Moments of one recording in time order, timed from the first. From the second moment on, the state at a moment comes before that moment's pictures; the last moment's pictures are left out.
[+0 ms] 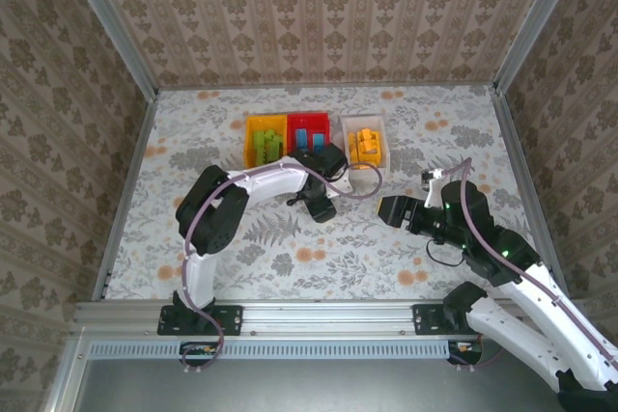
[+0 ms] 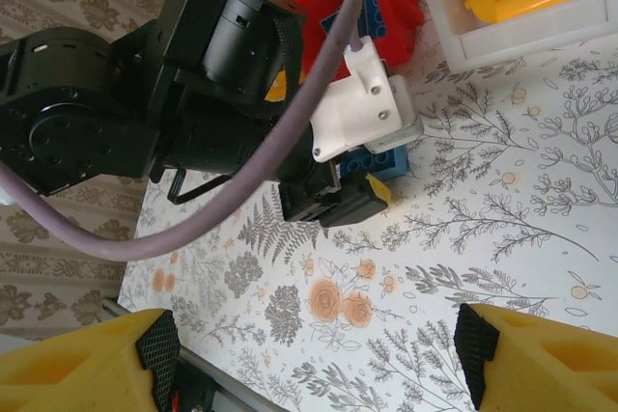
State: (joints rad) left arm -0.85 2.02 1.42 -0.75 0.01 0.37; right arm 0.54 0.63 0.75 -0.65 -0.17 0.76
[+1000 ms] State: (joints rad) left arm -0.55 2.11 2.00 -0.78 0.09 -0.19; right arm 0.49 1.09 0.99 -0.38 -0.22 0.69
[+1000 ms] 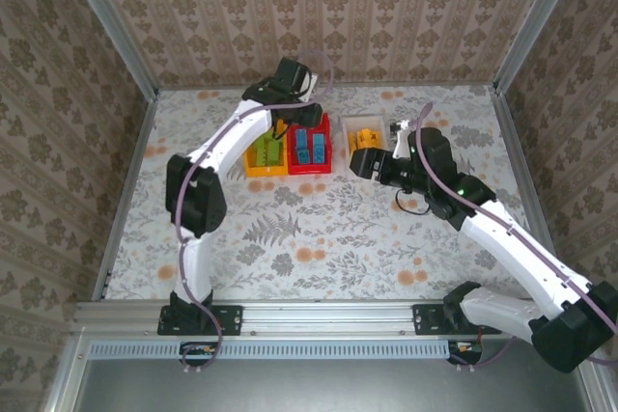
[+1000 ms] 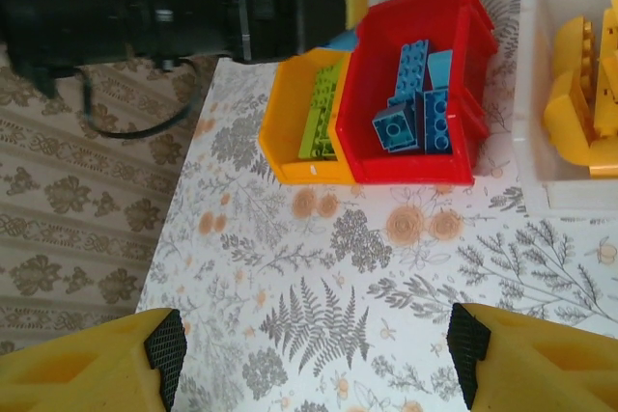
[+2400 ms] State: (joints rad) left arm -0.43 1.31 1.24 -0.63 0.01 -0.54; right arm 0.41 1.05 1.06 -0.61 0.07 0.59
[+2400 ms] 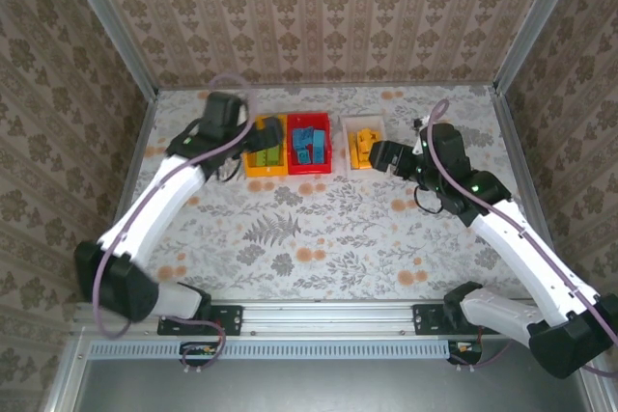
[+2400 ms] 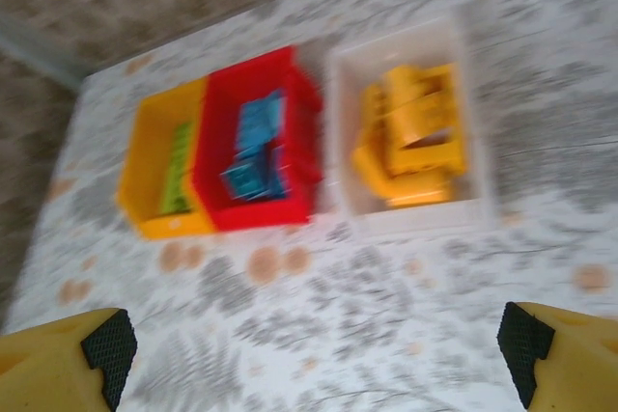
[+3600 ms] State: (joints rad) left arm -0.04 1.54 0.36 0.72 -0.19 0.03; right arm 0.04 1.53 0.28 0.87 0.28 0.06
